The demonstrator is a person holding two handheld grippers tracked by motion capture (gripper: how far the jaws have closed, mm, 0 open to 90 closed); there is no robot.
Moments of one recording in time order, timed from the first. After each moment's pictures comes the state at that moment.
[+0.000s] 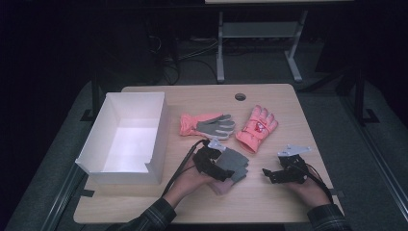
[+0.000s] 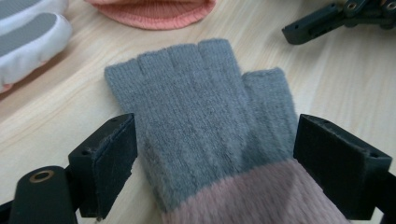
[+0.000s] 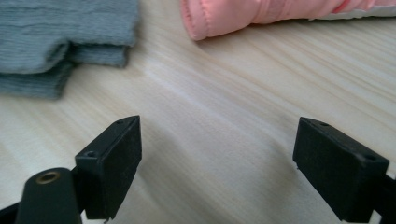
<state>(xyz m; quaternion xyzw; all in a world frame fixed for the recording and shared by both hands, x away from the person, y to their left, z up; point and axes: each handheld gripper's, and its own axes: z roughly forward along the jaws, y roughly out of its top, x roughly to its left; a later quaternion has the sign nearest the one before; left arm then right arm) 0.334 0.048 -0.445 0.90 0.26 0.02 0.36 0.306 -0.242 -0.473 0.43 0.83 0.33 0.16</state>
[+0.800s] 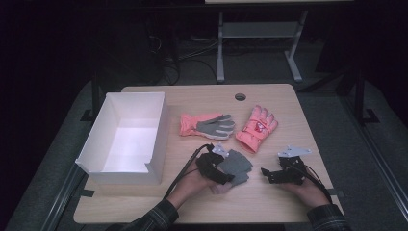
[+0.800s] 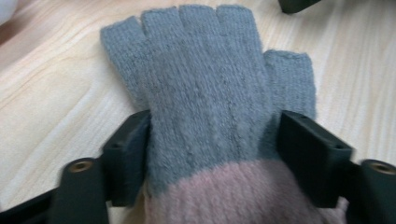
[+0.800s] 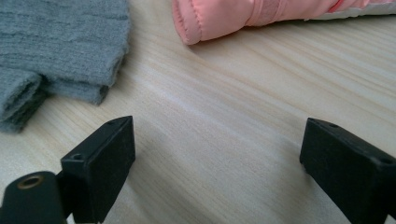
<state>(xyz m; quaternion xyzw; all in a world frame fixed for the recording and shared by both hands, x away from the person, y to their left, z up) 0.332 0.044 -0.461 0.91 0.23 0.00 0.34 0.306 -0.243 -0.482 0.44 0.81 0.35 0.17</state>
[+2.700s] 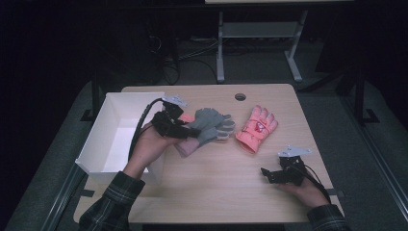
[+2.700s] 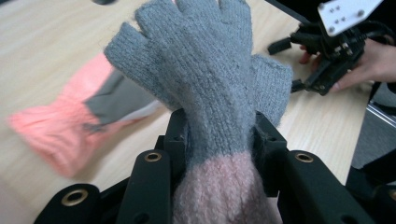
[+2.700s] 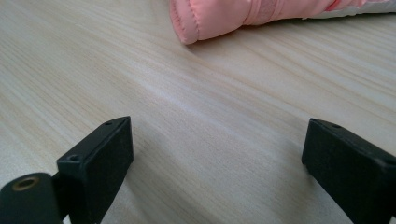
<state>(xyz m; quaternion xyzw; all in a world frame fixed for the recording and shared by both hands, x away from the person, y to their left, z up) 0.364 0.149 -0.297 0.87 0.31 0.04 0.38 0.306 -0.243 -0.483 0.44 0.81 0.35 0.17</state>
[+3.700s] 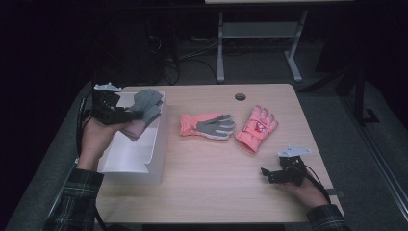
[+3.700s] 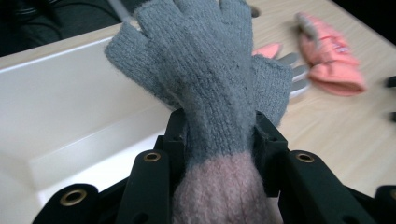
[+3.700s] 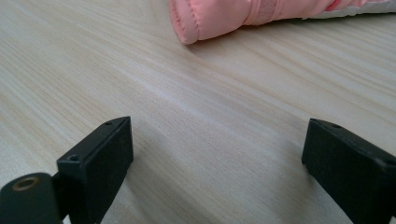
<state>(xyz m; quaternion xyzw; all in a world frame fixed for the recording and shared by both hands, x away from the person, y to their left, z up) 0.385 0.294 -0.294 0.80 0.45 0.14 0.37 0.306 -0.243 -0.483 0.44 0.81 0.35 0.17</state>
